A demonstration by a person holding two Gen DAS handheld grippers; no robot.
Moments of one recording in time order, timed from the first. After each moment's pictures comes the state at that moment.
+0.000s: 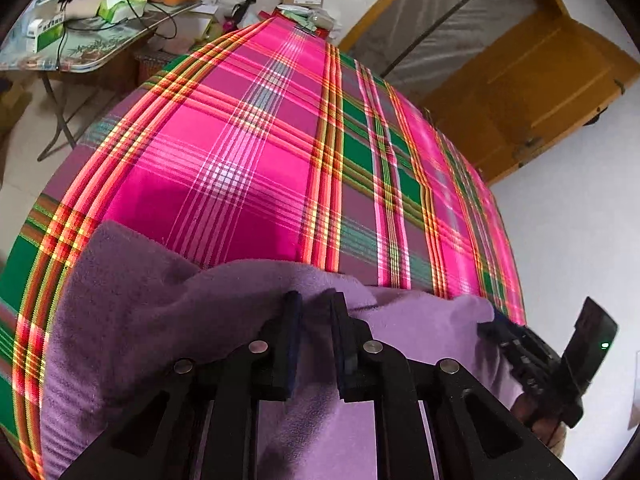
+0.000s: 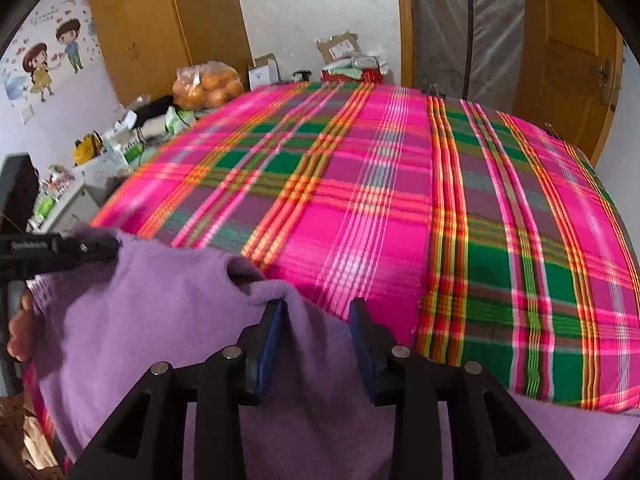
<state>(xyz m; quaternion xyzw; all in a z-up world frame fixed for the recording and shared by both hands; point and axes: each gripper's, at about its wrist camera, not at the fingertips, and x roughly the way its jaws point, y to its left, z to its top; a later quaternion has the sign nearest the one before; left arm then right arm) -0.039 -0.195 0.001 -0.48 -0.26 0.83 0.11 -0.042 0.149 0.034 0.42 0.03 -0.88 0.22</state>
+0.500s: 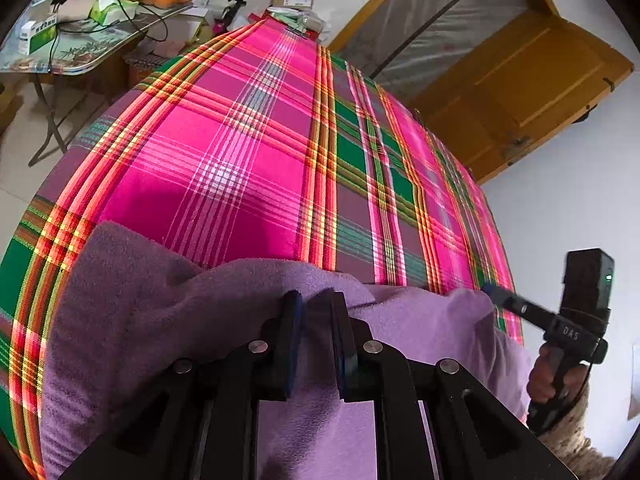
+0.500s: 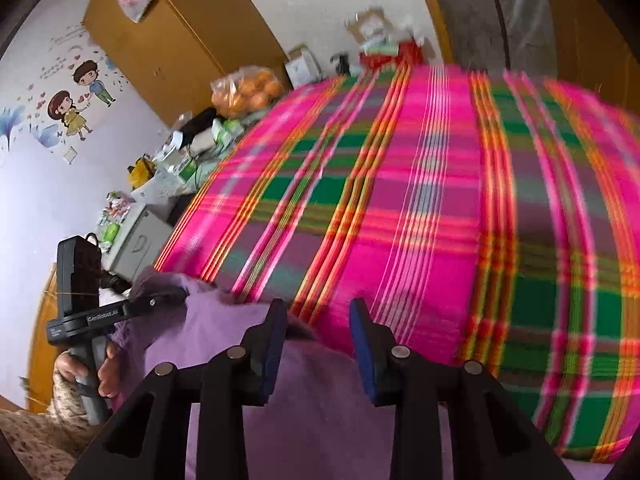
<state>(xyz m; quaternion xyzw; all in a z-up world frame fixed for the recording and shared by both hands) -0.032 -0.203 -0.003 -0.47 -0.27 0.83 0.13 -0.090 0.154 0.037 0.50 -0.09 -0.79 0.33</state>
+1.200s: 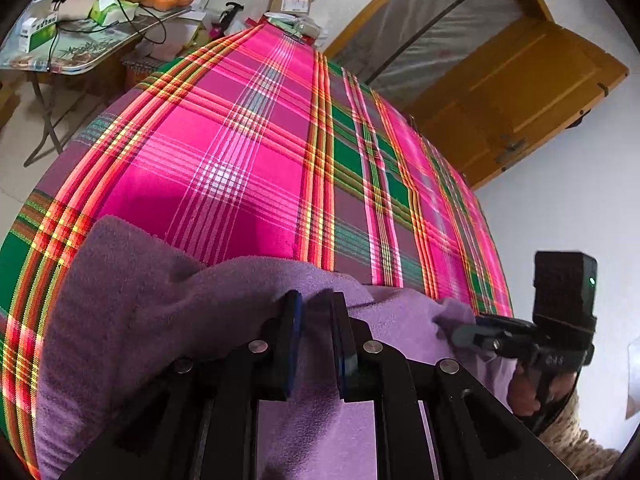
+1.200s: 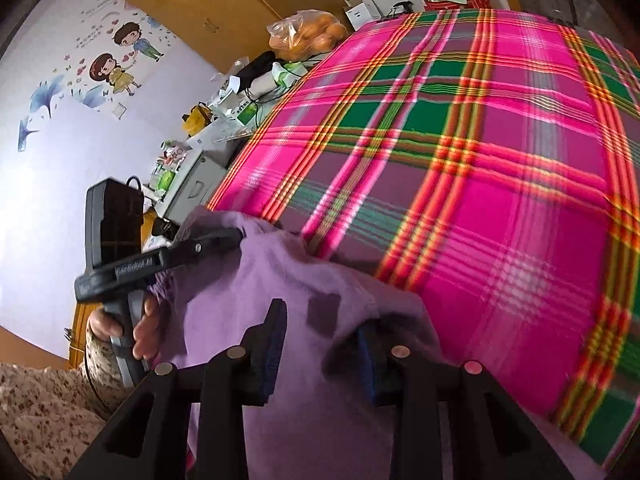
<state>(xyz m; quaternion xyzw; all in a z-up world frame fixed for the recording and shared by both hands) -0.025 -0.207 -0.004 -0.45 -0.28 0.84 0.13 -0.081 0.110 0.011 0.54 -0.08 -0.72 0.42</state>
